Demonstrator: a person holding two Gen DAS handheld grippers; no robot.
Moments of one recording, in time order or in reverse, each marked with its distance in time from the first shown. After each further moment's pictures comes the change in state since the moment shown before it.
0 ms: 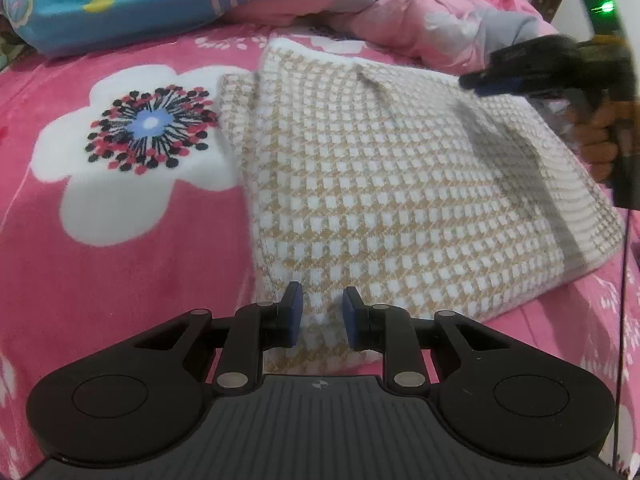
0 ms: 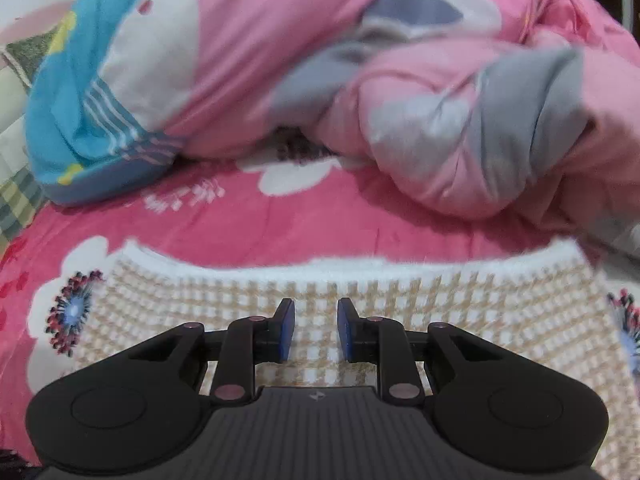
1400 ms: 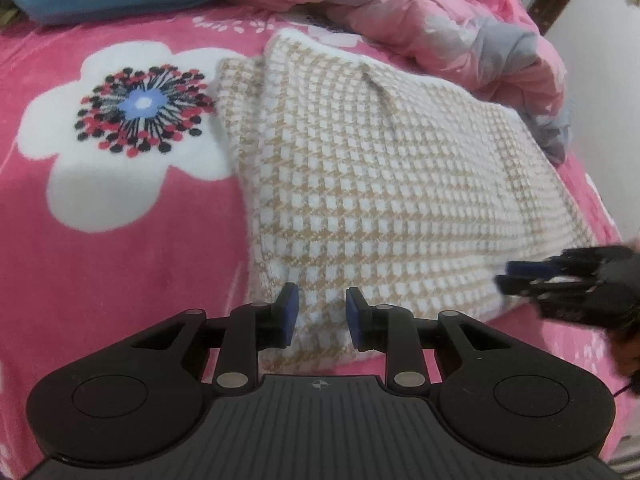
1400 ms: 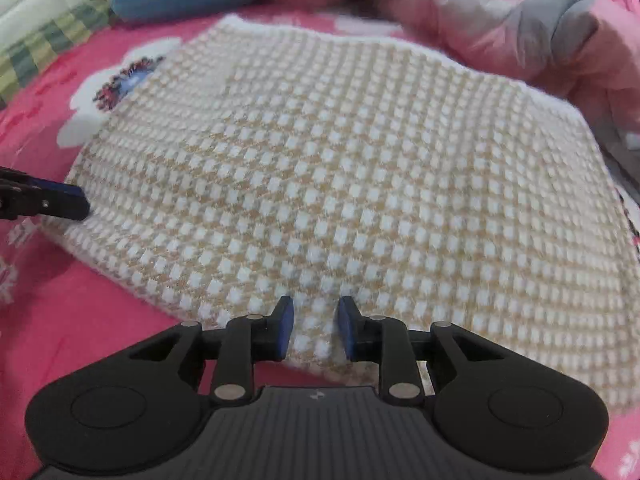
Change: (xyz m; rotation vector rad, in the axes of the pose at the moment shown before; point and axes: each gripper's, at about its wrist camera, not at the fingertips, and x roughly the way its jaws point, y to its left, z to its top) left arm -0.003 0.018 0.011 -0.084 0.056 -0.099; right arm -0.051 0.034 -0.138 -0.236 0.263 -0.005
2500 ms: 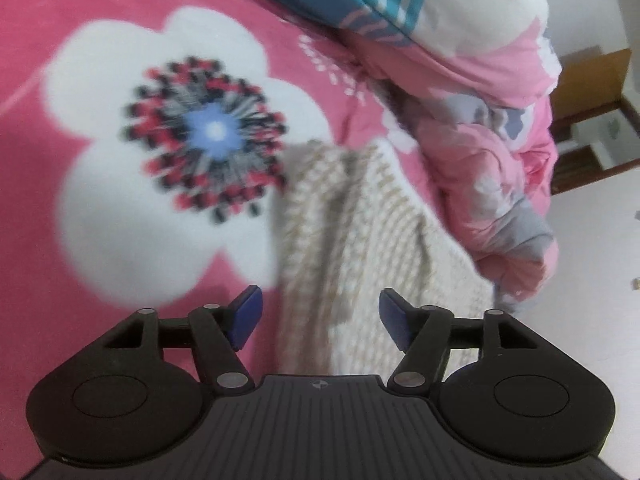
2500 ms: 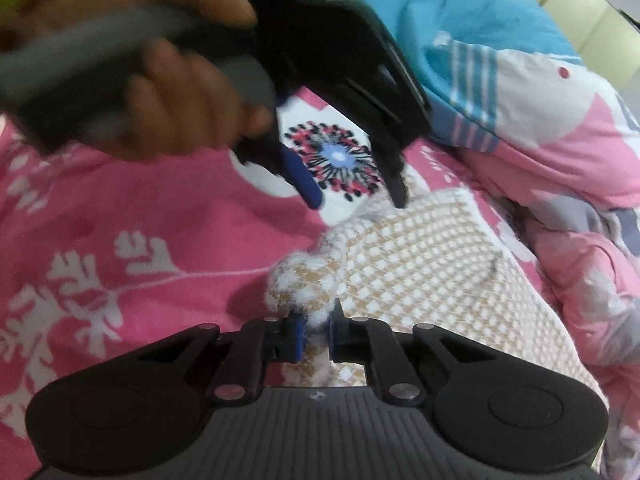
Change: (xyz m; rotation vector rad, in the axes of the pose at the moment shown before) left arm 0.023 0.098 0.071 -0.531 -0.059 -0.252; right arm 0.002 0.197 0.022 -0.611 -0.271 -0.059
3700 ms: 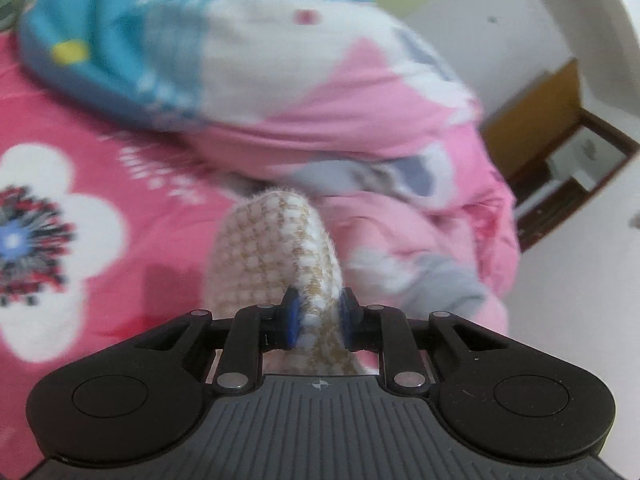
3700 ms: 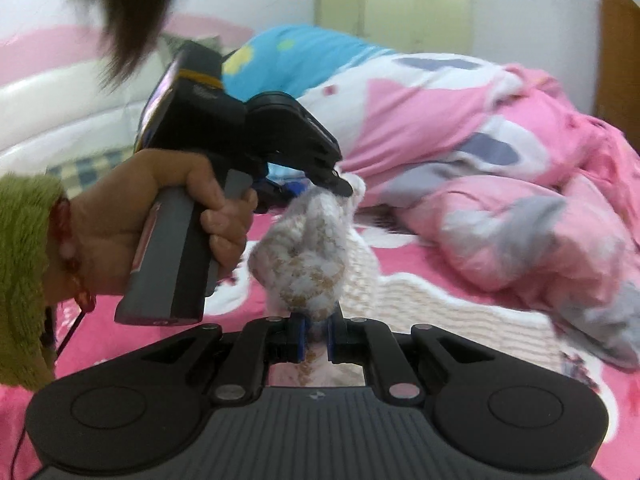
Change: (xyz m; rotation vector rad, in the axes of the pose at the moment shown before) left arm 0.038 -0.223 -0.035 0.187 -0.360 0.000; right arm -0.146 -0.177 -0.084 0.550 -0.250 -0.034
